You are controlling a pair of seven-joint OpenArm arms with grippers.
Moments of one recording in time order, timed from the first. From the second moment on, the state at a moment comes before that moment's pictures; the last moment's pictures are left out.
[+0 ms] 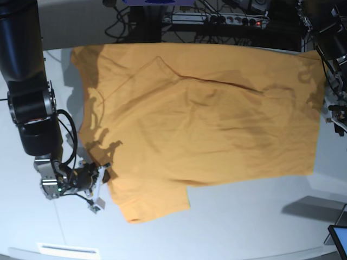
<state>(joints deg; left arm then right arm) -5.3 -36.0 -32.1 61.7 3.3 -18.2 22.7 48.1 11.6 -21.3 20.5 17.0 39.7 -34.5</state>
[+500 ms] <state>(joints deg) -18.2 -37.4 -30.4 48.5 3.3 -24.1 20.4 48.1 11.7 -21.3 20.5 17.0 39.7 -34.4</state>
